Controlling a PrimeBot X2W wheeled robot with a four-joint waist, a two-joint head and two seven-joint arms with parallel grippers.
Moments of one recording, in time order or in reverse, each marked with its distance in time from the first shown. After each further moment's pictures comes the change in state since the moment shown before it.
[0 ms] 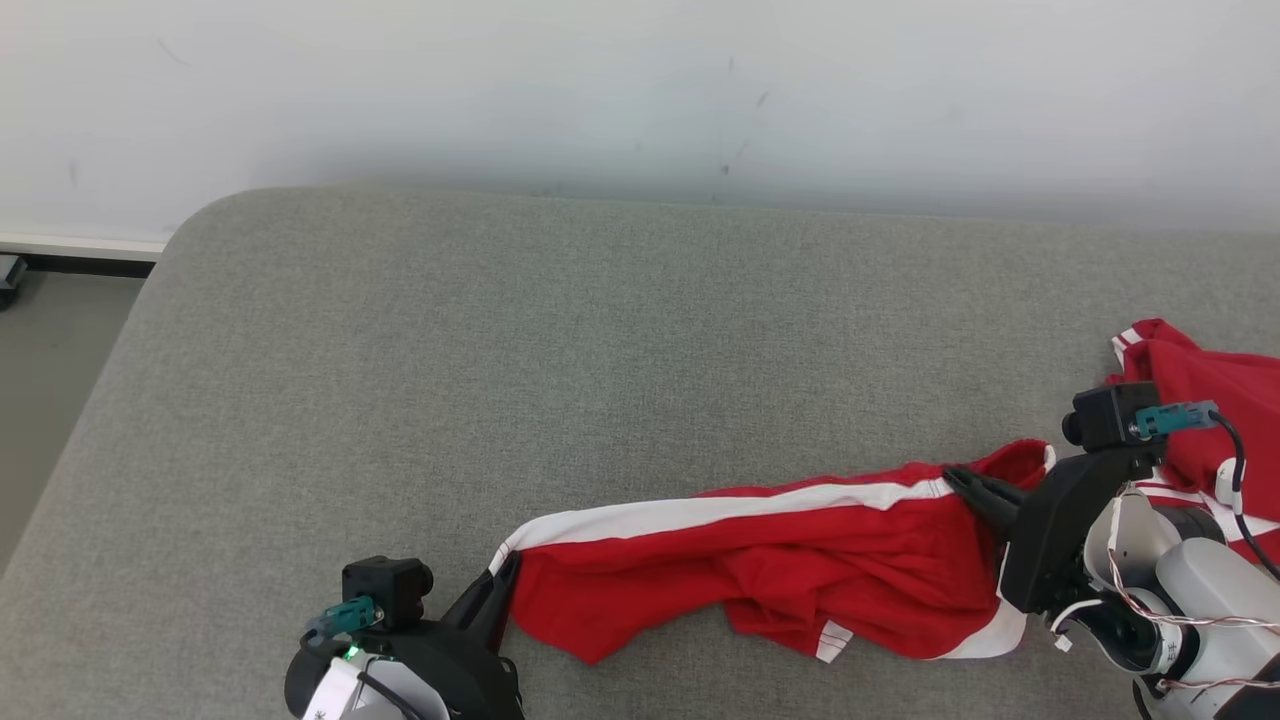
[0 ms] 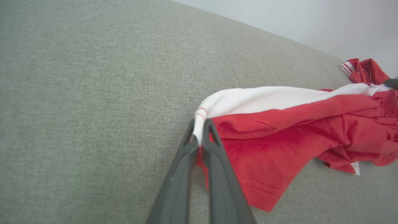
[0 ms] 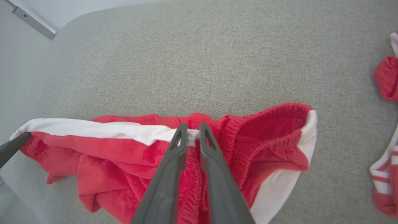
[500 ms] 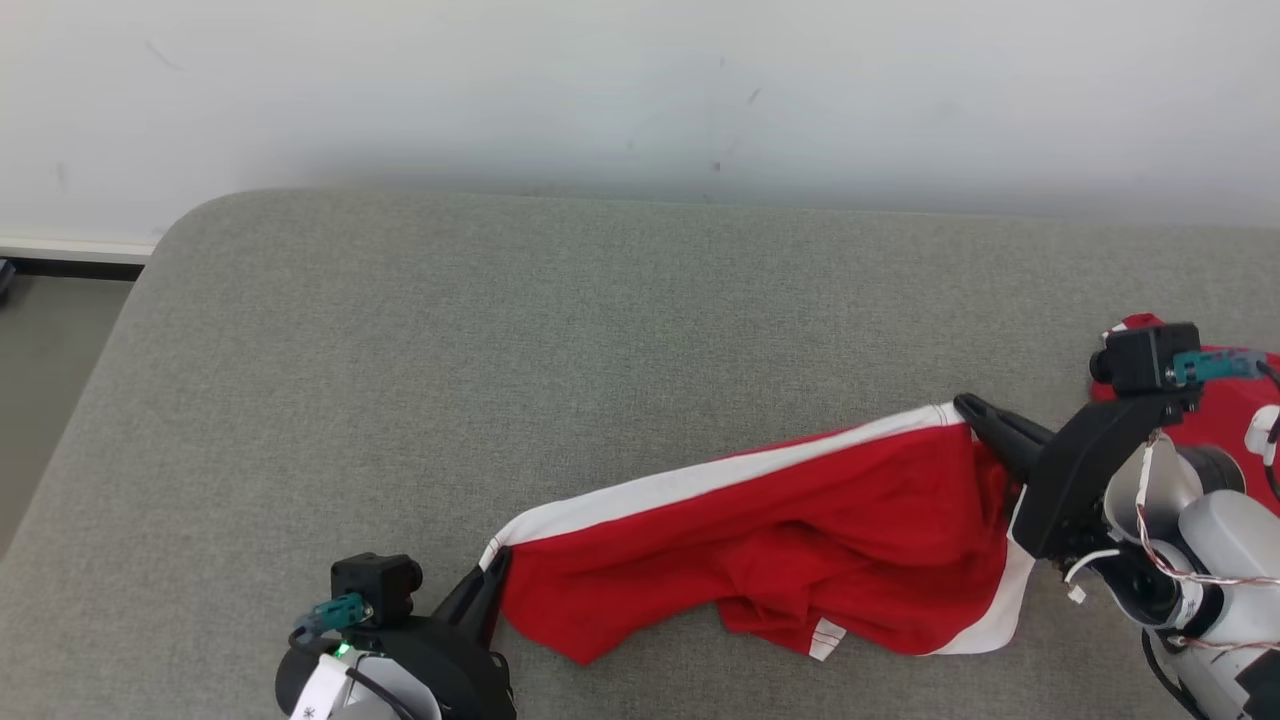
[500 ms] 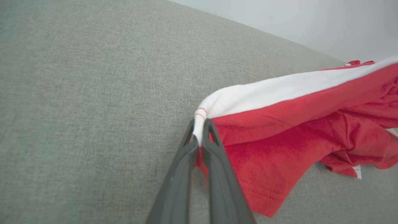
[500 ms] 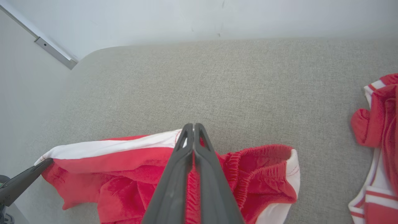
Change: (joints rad) left arm 0.000 0.002 0.013 0.002 0.000 -0.001 0.000; right arm -0.037 -0.016 -0.039 -0.074 0.006 -0.017 -0.014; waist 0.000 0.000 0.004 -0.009
